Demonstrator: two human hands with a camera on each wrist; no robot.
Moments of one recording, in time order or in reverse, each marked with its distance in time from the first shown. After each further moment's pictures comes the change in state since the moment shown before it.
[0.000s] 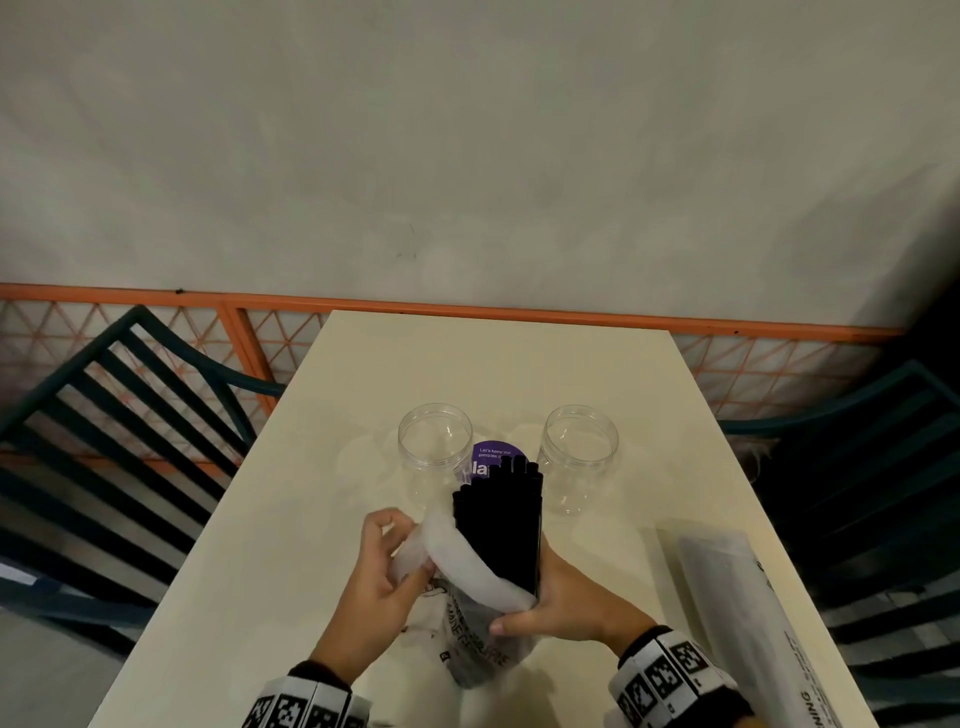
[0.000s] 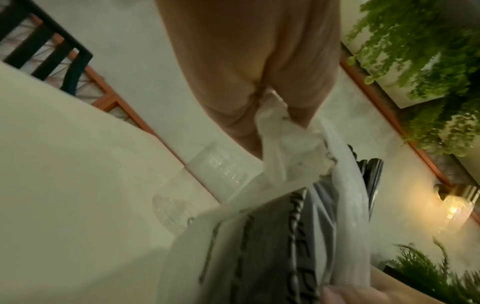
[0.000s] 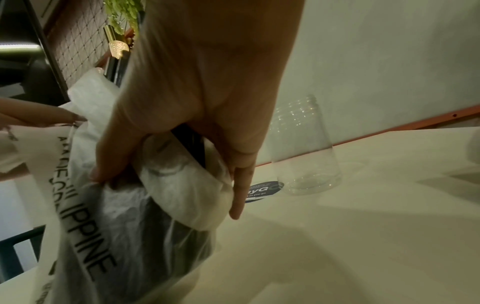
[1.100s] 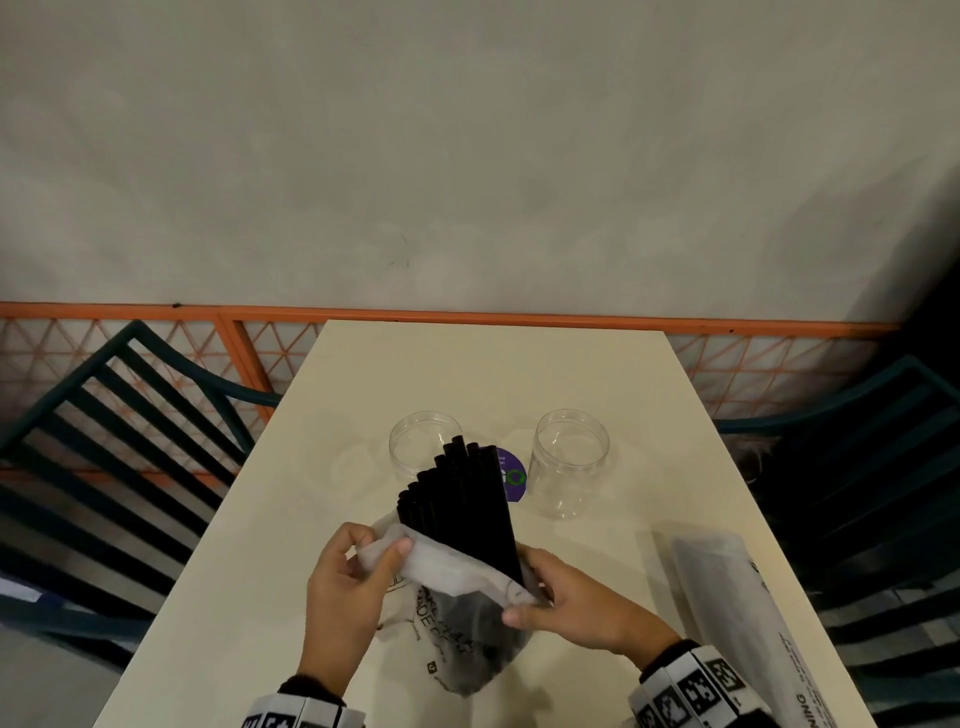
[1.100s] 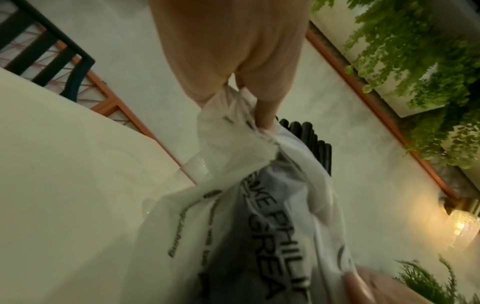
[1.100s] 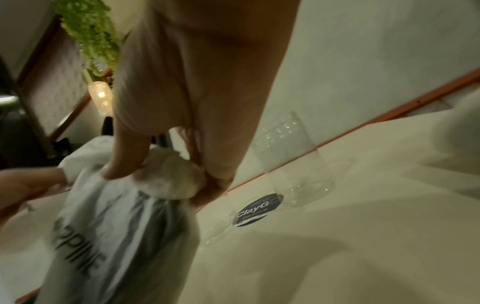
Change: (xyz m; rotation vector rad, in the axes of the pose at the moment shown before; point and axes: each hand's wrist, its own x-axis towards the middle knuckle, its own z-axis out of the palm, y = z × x) left_hand 0.005 -0.008 -0.002 0.090 0.401 -0.012; right_hand -0.022 -0.013 -0.017 0.155 -0.103 -0.117
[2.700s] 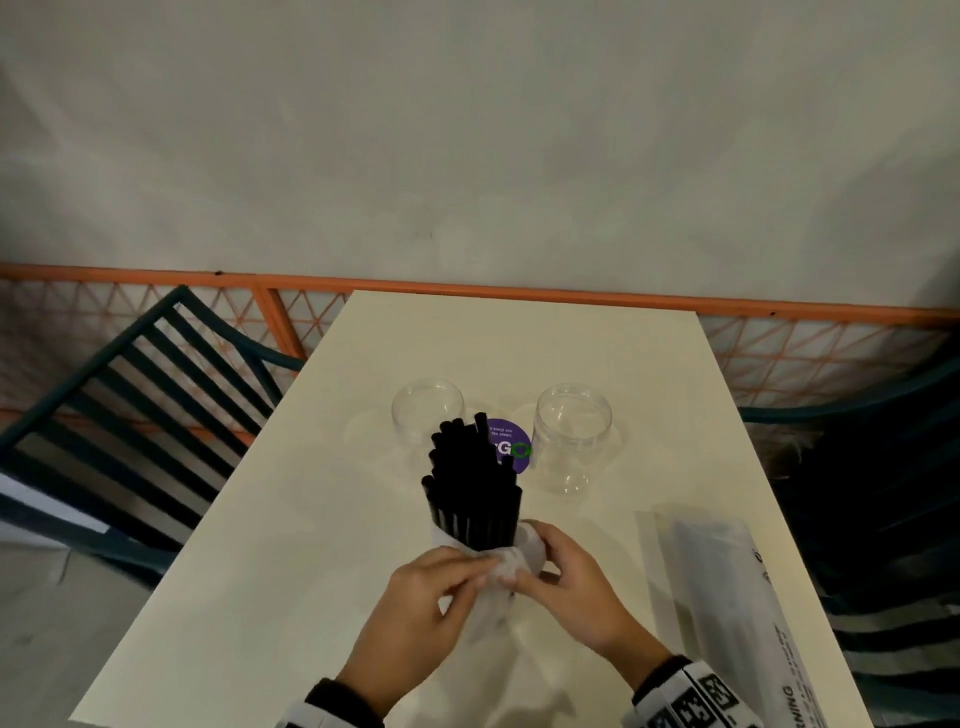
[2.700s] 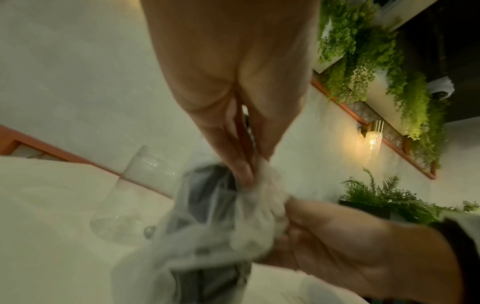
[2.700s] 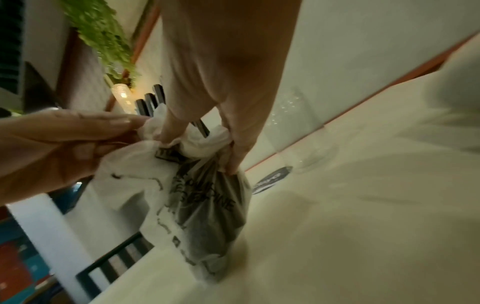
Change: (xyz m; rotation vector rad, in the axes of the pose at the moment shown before) left_hand -0.068 0.026 0.050 0.461 -0.447 0.262; right_hand -0.020 0.038 0.011 0.190 0.379 -0.004
